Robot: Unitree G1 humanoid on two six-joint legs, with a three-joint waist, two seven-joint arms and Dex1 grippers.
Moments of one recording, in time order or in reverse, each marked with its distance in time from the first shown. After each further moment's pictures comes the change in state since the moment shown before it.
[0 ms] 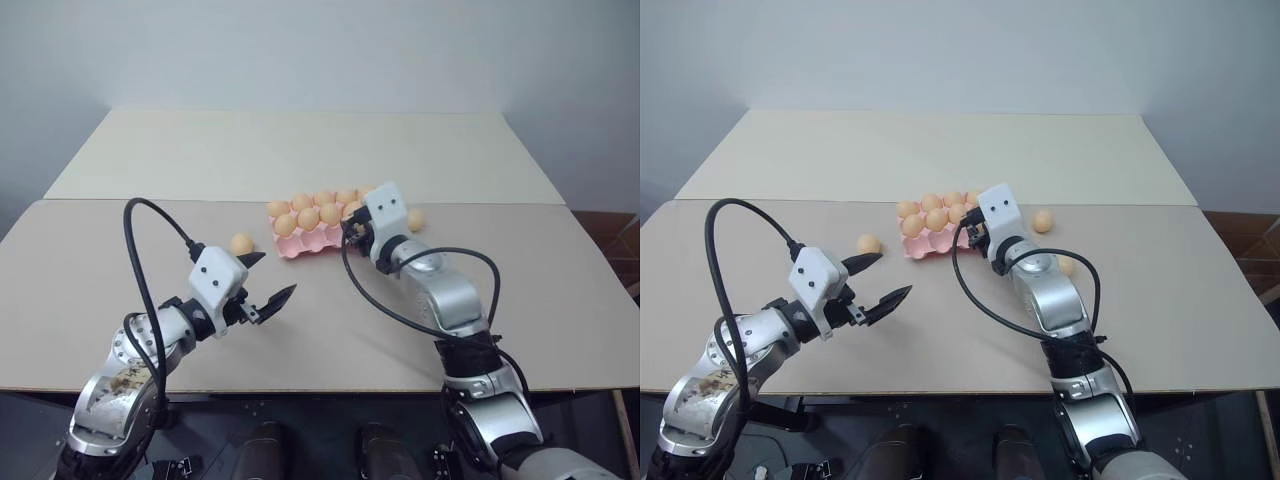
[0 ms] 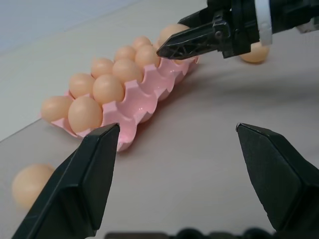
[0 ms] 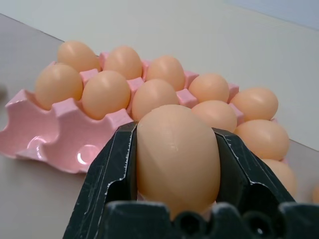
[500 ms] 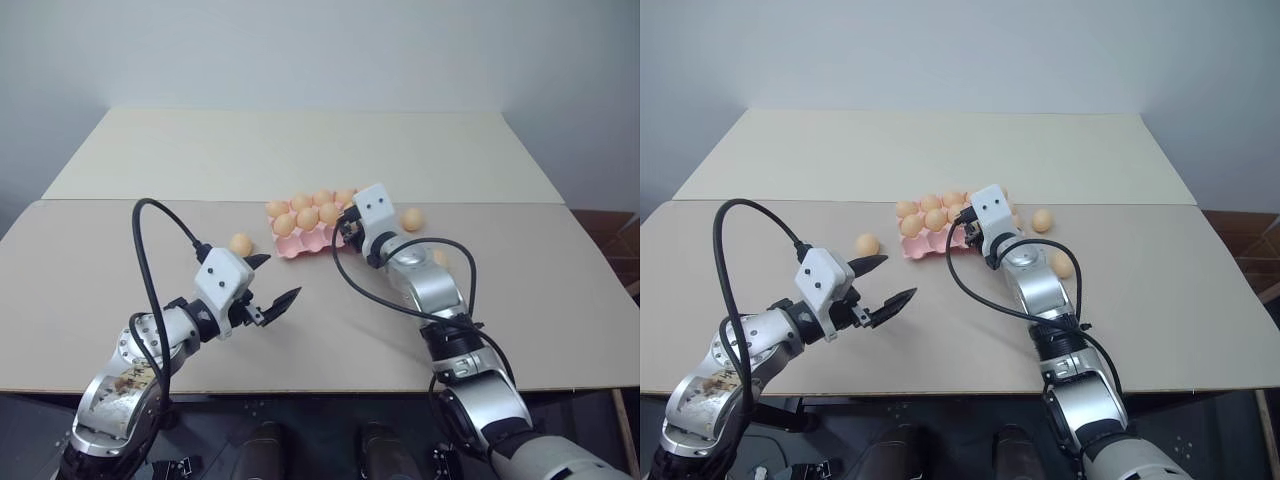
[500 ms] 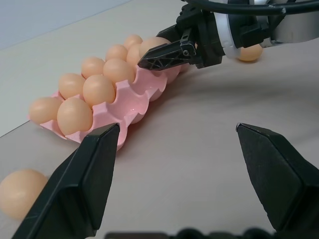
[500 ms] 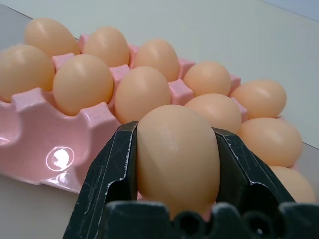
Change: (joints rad) left arm 0.004 0.000 -0.012 -0.019 0.000 0.017 0.007; right arm -0.072 0.026 -0.005 0.216 -0.062 -0.107 -0.009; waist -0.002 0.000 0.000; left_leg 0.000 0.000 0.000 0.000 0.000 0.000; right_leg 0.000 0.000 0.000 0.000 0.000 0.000
